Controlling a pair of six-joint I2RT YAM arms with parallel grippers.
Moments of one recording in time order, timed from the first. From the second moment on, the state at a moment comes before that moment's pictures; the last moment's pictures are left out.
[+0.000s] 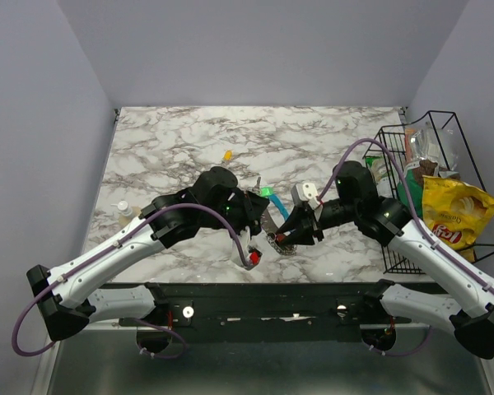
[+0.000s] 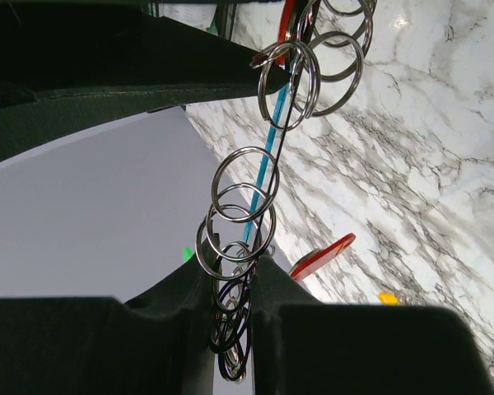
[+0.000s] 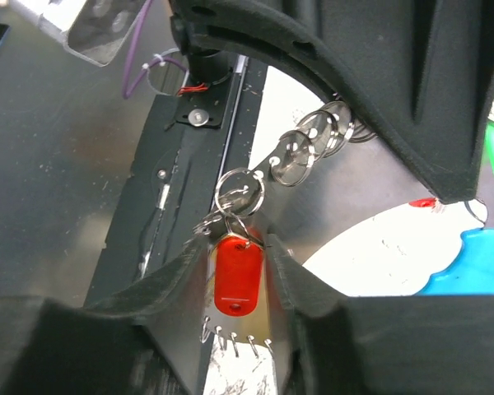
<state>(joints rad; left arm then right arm) -0.96 1.11 1.19 -0.68 0.33 1.75 0.69 1.03 0.98 -0.51 -1.00 -0.47</state>
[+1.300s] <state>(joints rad) -0.95 1.11 1.18 -0.59 0.30 1.66 0.72 0.95 1.10 -0.55 -0.68 -0.52</state>
